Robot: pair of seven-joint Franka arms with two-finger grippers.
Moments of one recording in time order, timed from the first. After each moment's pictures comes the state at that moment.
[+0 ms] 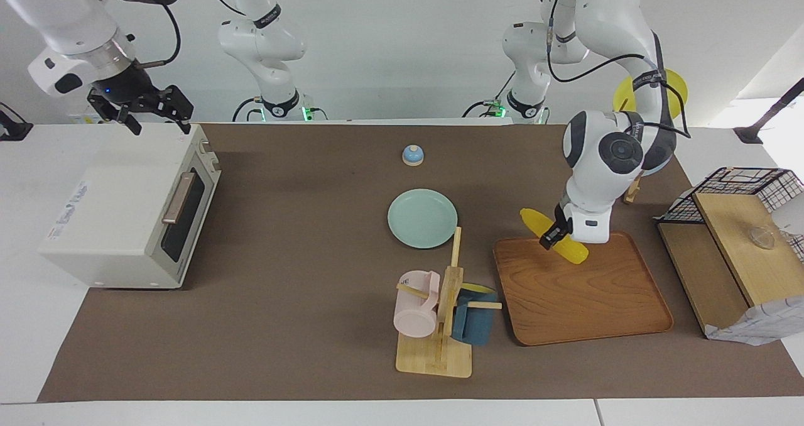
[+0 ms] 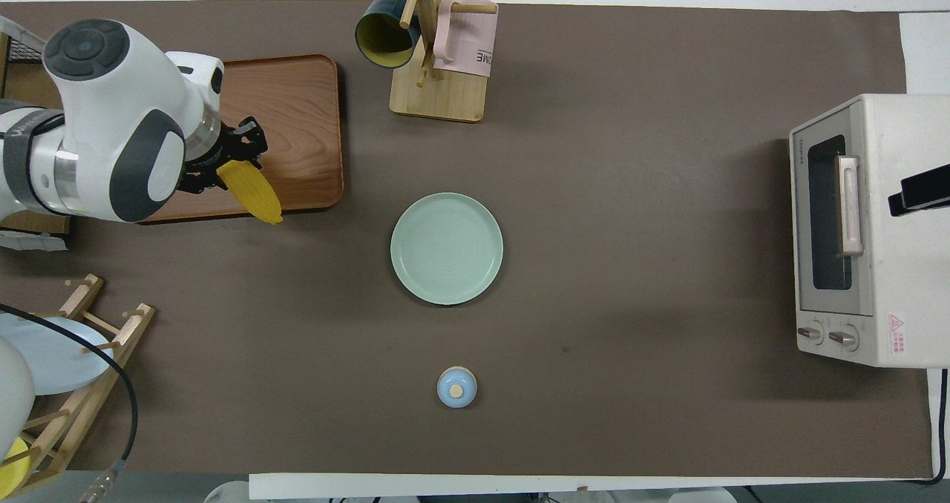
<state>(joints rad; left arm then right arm) -0.22 0.29 -0.01 -1.81 0.04 1.99 -0.78 -0.11 -0.05 -0.01 -1.60 -0.01 1.44 -0.12</state>
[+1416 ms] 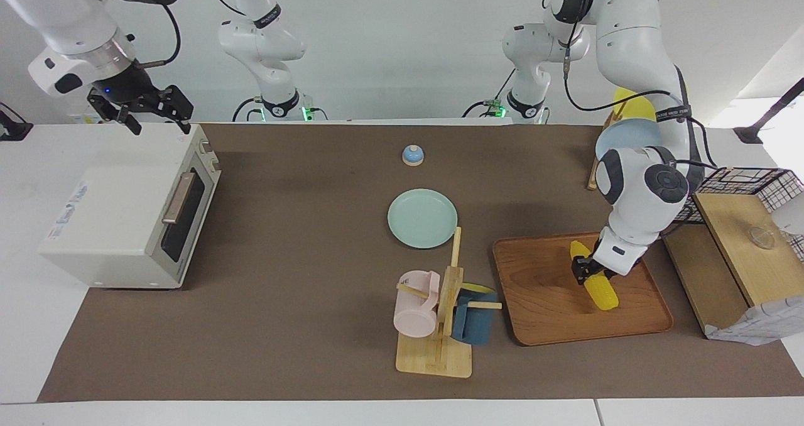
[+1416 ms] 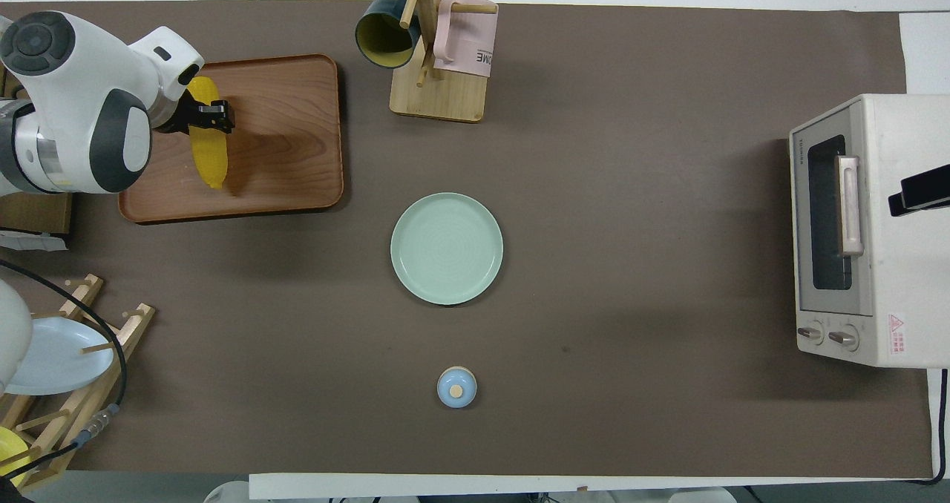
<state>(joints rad) -0.12 0.44 -0.01 -1.73 0.05 2.25 -0.11 -0.11 -0.05 -0.01 -1.60 -0.01 1.44 -0.12</state>
